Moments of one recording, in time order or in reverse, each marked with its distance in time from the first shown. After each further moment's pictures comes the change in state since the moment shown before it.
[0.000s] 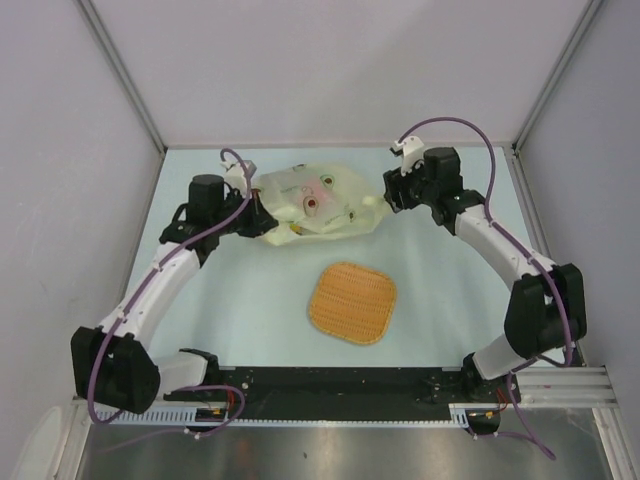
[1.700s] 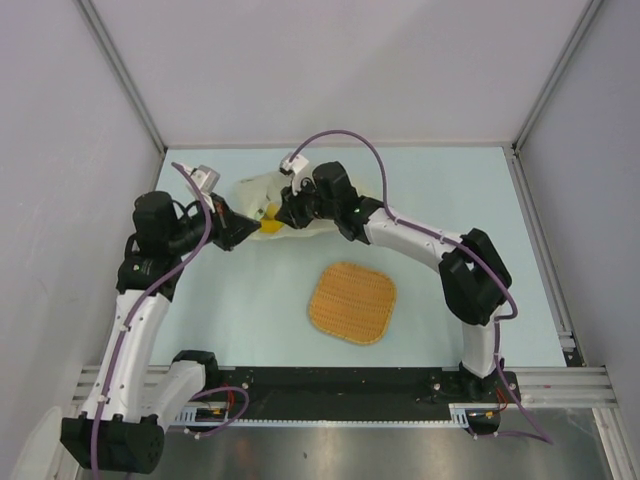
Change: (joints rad) left arm 0.172 -0.349 -0.042 -0.060 0.328 0.060; right arm 0.473 0.368 0.307 0.223 -0.171 0.275
